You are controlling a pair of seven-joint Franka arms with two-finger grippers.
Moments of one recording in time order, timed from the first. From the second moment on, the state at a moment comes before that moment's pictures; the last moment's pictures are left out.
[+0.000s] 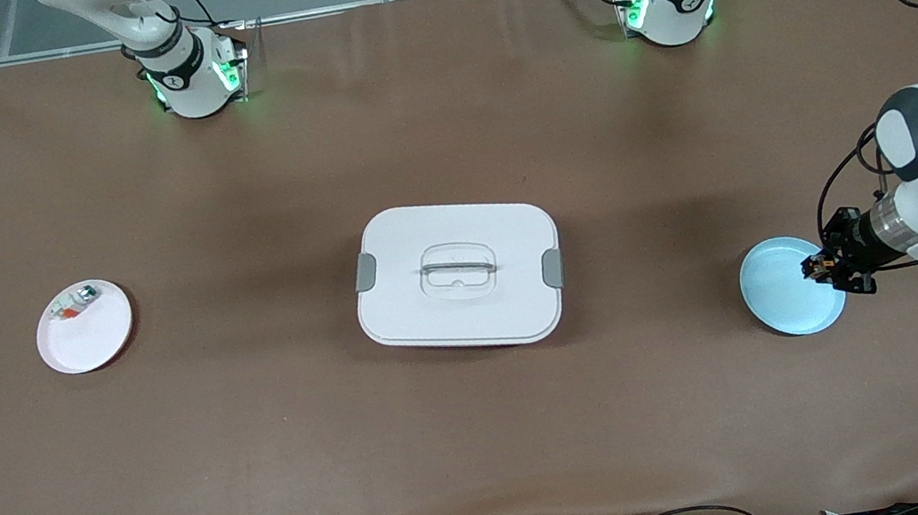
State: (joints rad) left arm 0.39 0.46 -0.34 -1.80 0.10 2.24 -1.38; right arm -0.05 0.21 -0.02 -1.19 -0.02 1.29 0.06
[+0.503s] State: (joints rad) left arm 0.37 0.57 -0.34 -1.78 0.18 2.29 -1.46; right arm -0.03 0.16 -0.02 -1.26 -0.02 1.34 0.05
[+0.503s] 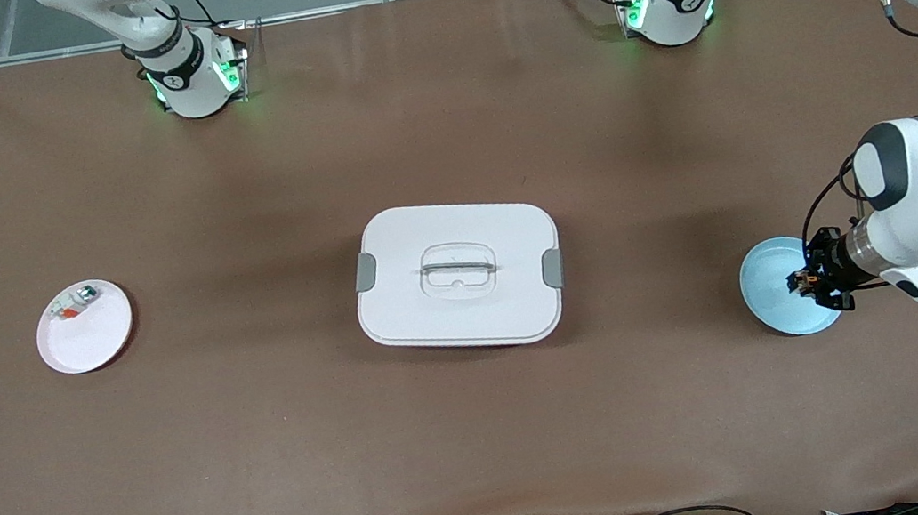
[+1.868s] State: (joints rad) left arm 0.38 0.67 -0.32 -1.77 0.30 2.32 -1.50; right arm -0.03 0.03 -0.02 -1.41 -0.02 1.38 0.03
